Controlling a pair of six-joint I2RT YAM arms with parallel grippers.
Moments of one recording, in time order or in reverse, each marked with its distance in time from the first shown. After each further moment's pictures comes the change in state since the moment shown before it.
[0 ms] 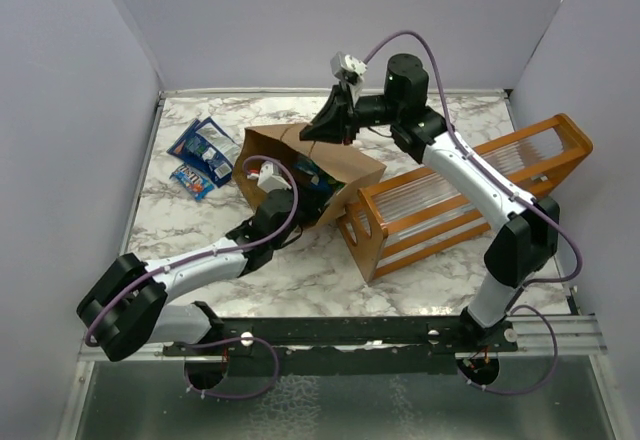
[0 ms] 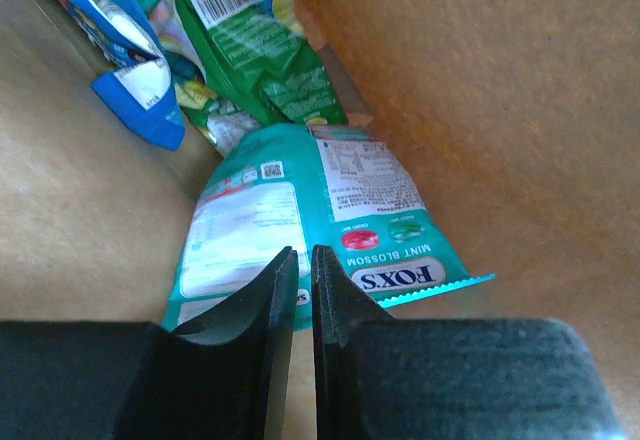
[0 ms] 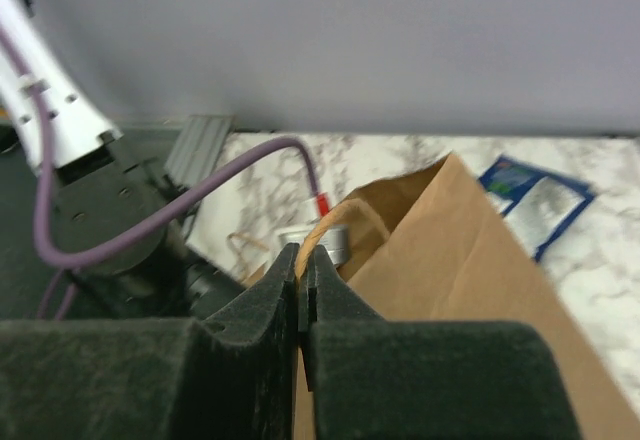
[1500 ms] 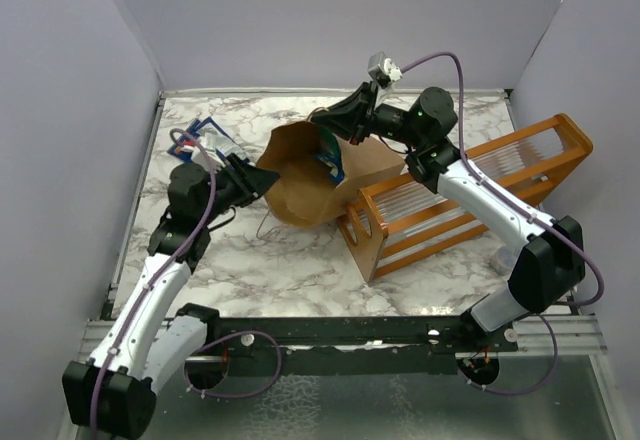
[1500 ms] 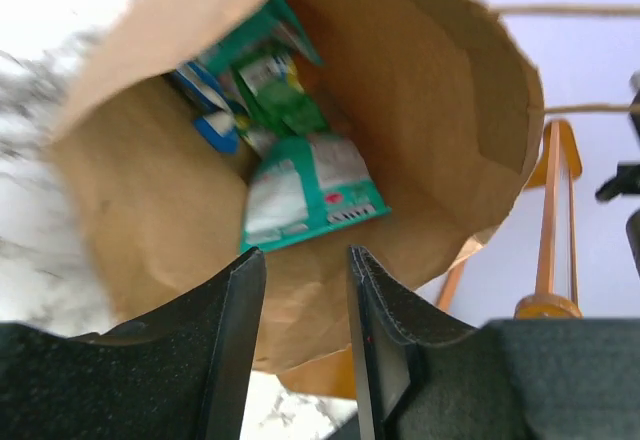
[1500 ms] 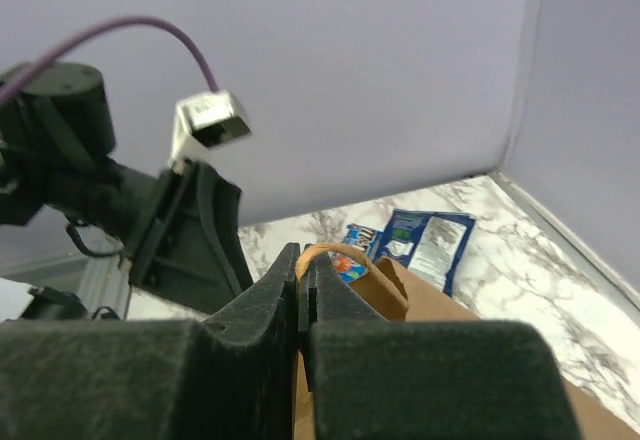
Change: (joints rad) left arm 0.611 -0.439 0.135 -0.491 0.711 0.208; right arm 0.000 -0.223 -0.406 0.471 0.359 0.241
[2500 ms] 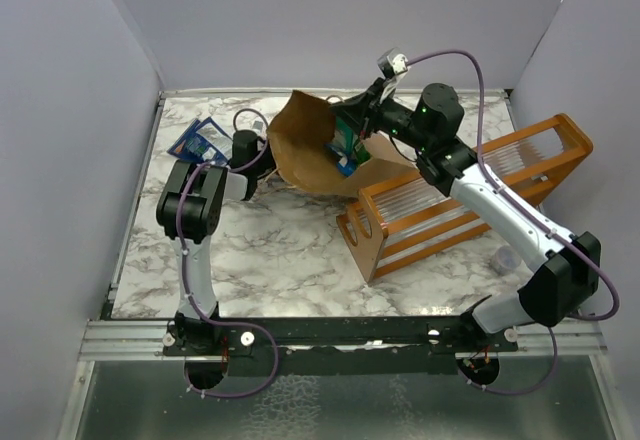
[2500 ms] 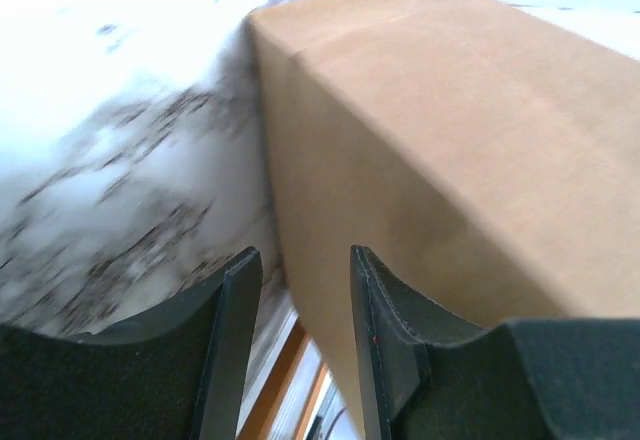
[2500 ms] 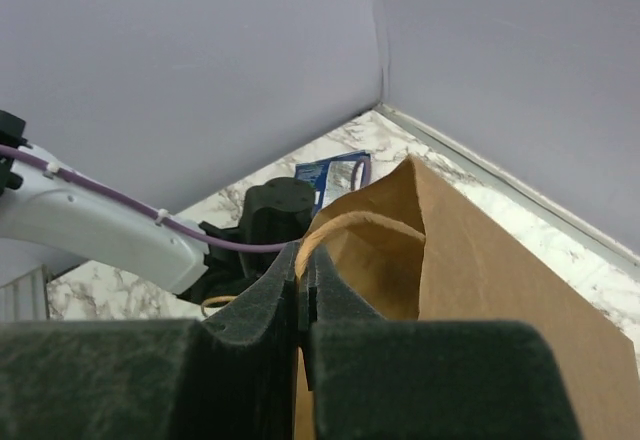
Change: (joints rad) left arm -0.025 1.275 0.359 0.789 0.230 -0.466; right arm 0.000 -0.082 0.026 -0.283 0.299 -0.061
